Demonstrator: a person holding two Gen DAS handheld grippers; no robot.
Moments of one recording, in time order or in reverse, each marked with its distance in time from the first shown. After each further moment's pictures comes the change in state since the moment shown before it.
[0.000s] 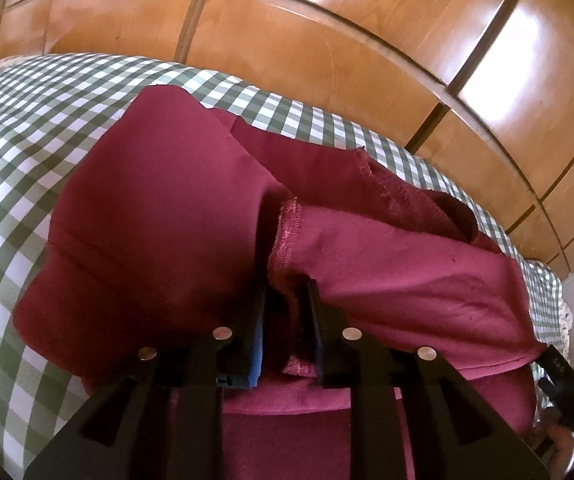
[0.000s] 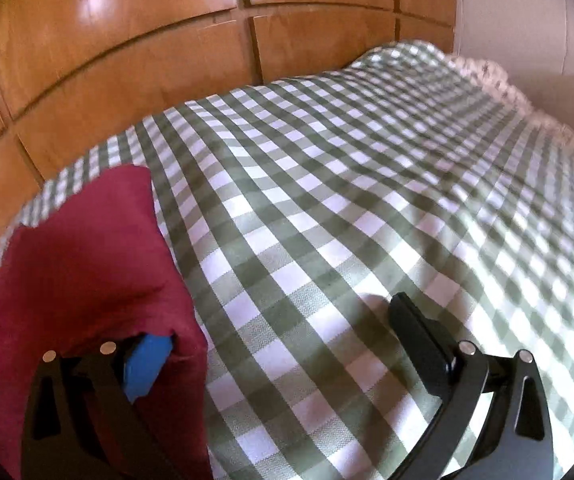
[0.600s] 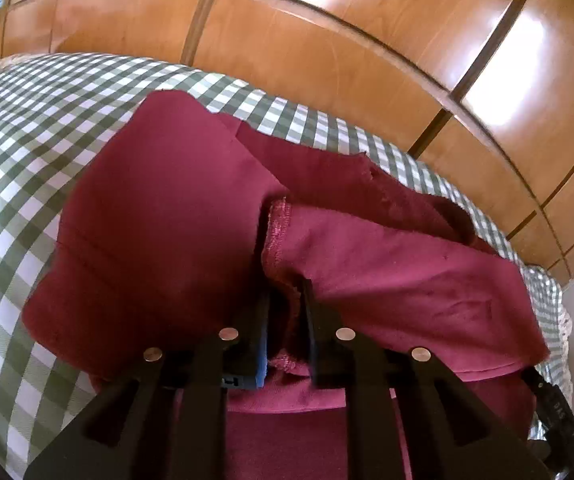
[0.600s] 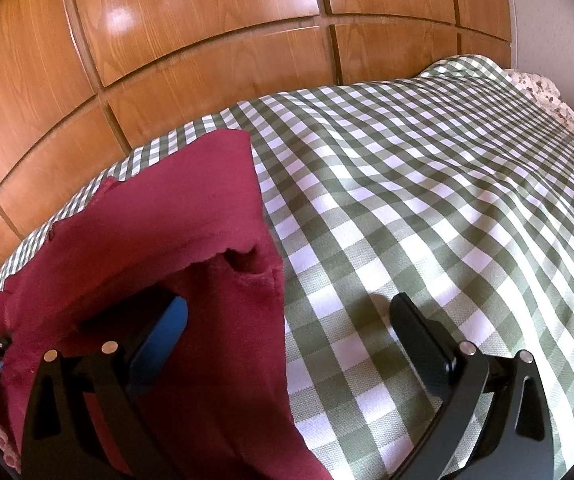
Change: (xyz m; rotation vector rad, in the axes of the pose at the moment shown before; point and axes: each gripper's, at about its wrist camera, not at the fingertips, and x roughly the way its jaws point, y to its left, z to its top) left arm -0.007 0.000 0.001 -0.019 -0.003 0.006; right arm -0.040 0.019 -0.036 -0.054 -0.034 0.286
